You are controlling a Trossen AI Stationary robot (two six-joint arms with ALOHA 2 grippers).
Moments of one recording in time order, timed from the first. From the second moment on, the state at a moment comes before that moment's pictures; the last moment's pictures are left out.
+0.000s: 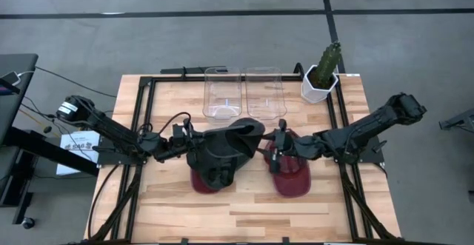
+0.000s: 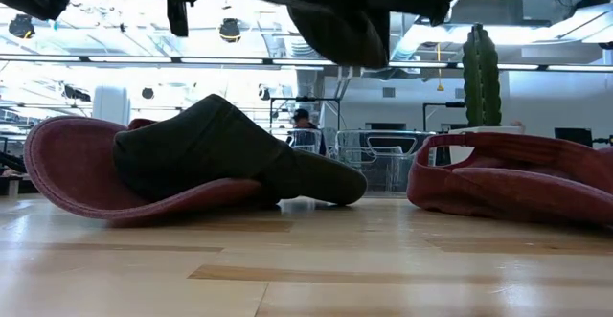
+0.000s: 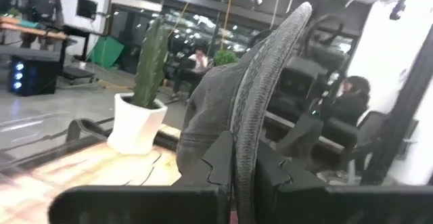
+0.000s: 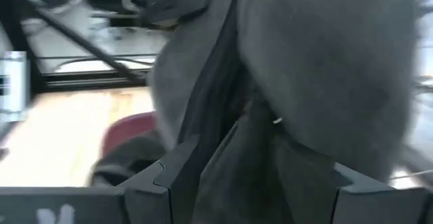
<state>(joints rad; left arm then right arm) -0.39 1.24 0.40 1.09 -0.65 -0.12 0.34 1.30 0.74 0.28 0.56 0.05</state>
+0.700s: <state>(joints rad) -0.28 1.44 0.49 1.11 -0.54 -0.22 0.38 1.37 0.74 0.36 1.21 -0.11</state>
